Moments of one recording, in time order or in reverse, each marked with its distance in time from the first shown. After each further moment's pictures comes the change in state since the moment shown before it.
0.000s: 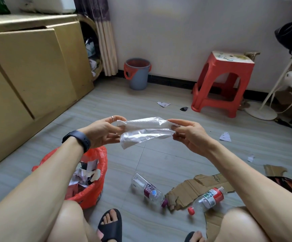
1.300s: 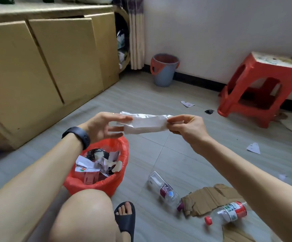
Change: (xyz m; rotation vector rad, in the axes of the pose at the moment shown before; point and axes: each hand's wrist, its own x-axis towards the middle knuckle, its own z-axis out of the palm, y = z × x) left_hand -0.037 -0.010 -0.069 0.089 0.149 0.053; right_hand 0.028 0.007 0.096 -0.313 0.092 -0.112
